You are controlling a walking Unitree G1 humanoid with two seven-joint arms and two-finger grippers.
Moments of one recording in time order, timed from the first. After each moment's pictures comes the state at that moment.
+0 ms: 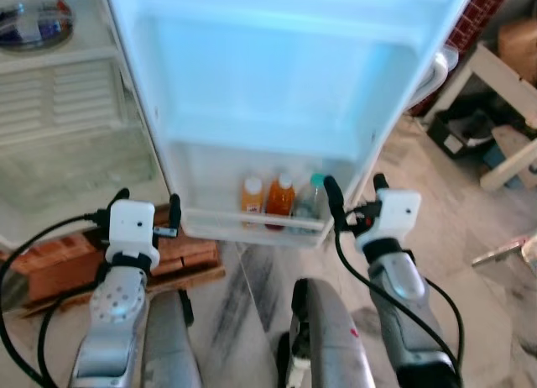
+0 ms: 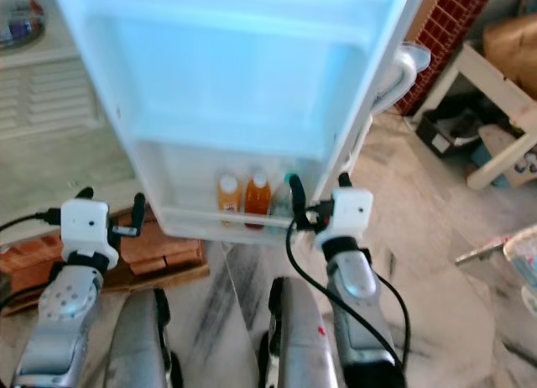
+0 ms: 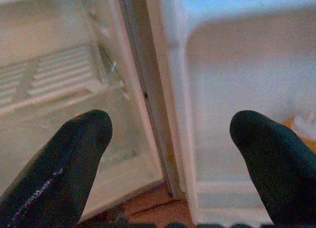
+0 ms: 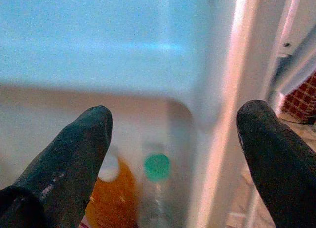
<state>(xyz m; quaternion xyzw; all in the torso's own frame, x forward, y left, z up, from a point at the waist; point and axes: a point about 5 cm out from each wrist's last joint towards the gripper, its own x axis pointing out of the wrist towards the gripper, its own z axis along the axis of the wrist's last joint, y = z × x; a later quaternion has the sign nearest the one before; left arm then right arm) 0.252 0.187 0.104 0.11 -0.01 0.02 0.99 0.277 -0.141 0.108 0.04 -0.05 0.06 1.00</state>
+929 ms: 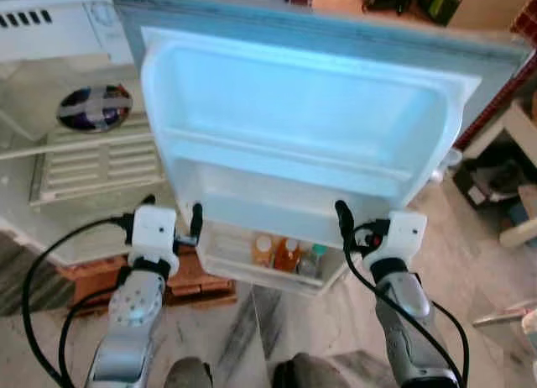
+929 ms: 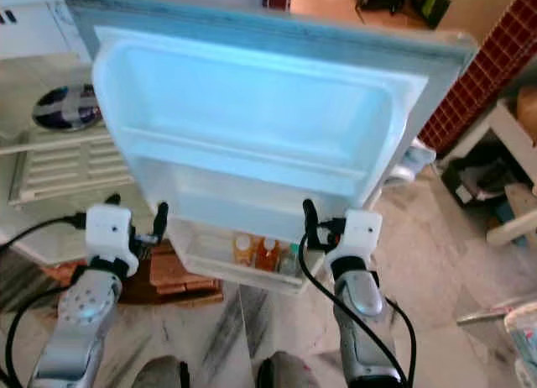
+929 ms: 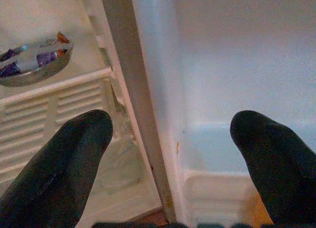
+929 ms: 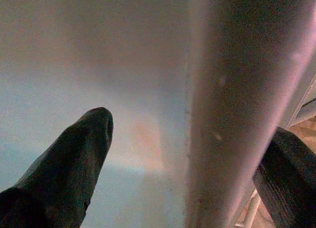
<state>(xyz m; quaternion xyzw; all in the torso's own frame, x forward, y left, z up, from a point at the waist) 0.249 0.164 0.092 0.09 0.01 -0.03 1.00 0.262 -0.160 0.073 0.06 0.03 0.02 1.00</state>
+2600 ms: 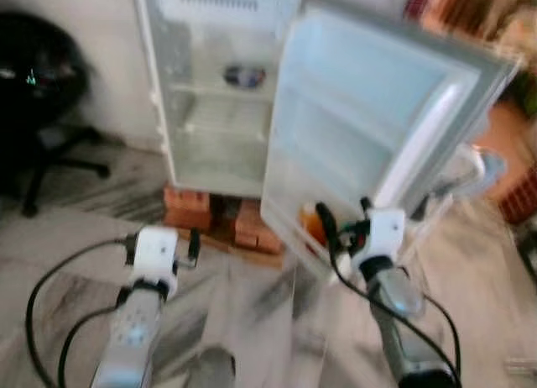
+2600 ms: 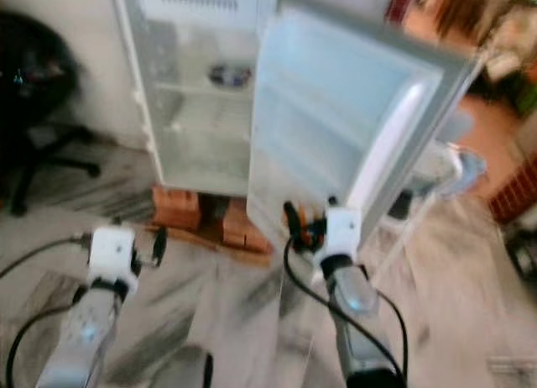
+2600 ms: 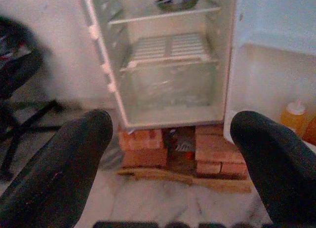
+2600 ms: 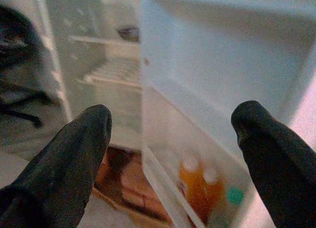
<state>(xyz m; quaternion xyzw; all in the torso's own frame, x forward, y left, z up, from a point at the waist) 0.246 0.168 0.074 0.11 0.05 -0.03 0.99 0.273 -0.150 0.075 0.03 0.02 0.08 1.00</state>
